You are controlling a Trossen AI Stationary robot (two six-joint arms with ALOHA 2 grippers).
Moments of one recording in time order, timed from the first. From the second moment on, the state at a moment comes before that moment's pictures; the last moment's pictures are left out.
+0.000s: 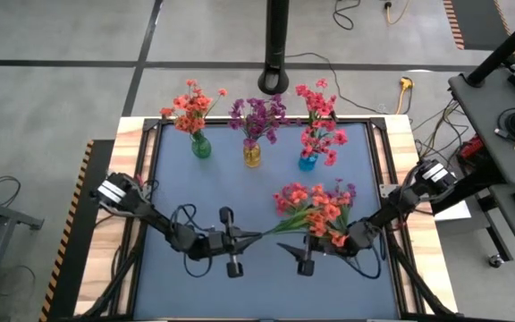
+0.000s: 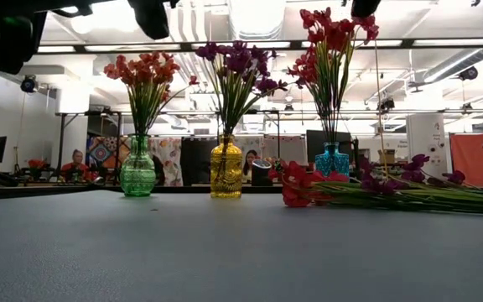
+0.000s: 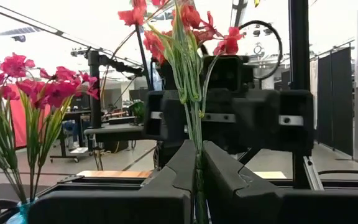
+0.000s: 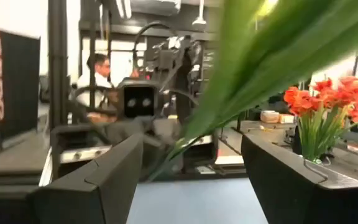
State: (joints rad) left arm -0.56 1.89 0.73 1.57 -0.69 0.28; right arm 0.59 1.73 0.71 1.37 0.73 -0.29
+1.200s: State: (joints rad) left arm -0.57 1.91 0.77 1.51 -0.93 0.20; right arm 0.54 1.71 0.72 1.25 0.63 -0.20
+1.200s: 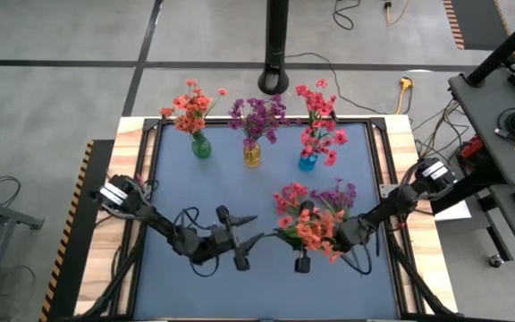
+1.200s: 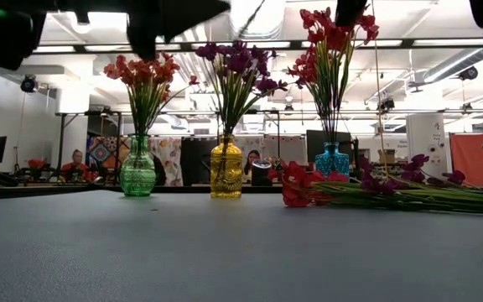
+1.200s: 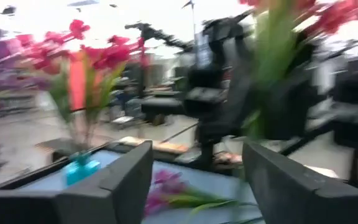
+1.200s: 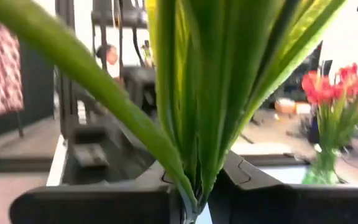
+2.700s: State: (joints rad) left arm -0.47 1.86 0.97 1.10 -0.68 0.25; right arm 0.53 1.67 0.91 0.61 0.68 -0.04
